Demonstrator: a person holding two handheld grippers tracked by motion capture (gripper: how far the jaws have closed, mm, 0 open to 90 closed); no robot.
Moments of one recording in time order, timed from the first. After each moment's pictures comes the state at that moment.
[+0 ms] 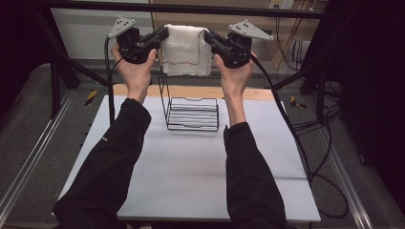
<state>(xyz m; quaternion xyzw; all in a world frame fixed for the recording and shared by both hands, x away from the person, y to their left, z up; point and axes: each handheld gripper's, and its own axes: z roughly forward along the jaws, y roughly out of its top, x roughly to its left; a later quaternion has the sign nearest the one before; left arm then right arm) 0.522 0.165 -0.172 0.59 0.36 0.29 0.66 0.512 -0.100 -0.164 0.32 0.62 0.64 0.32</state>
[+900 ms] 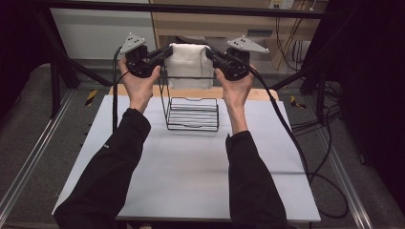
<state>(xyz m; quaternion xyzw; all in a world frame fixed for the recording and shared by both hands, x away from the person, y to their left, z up) 0.521 0.163 -0.210 0.64 0.34 0.28 0.63 0.511 -0.106 -0.199 0.34 0.65 0.61 0.30</state>
